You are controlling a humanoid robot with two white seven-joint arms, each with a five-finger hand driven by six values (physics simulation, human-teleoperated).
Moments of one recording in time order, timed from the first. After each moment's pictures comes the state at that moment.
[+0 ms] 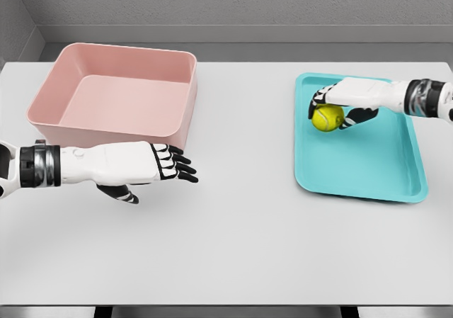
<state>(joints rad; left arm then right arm) -0.53 0.90 -0.71 -1.76 -0.28 -0.61 -0.52 -0.95 -0.77 1.00 -1.12 0.25 -0.61 0.45</state>
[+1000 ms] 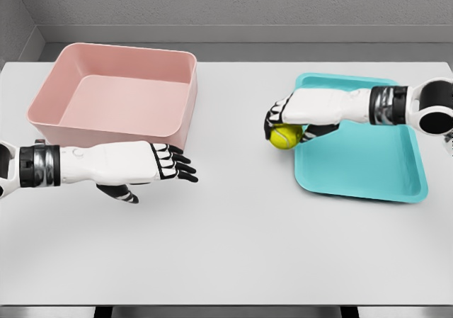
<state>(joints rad) -0.53 0.90 -0.70 -1.76 -0.28 -0.61 -0.52 -0.94 -0.76 1.02 -1.40 0.24 -0.61 0.48</state>
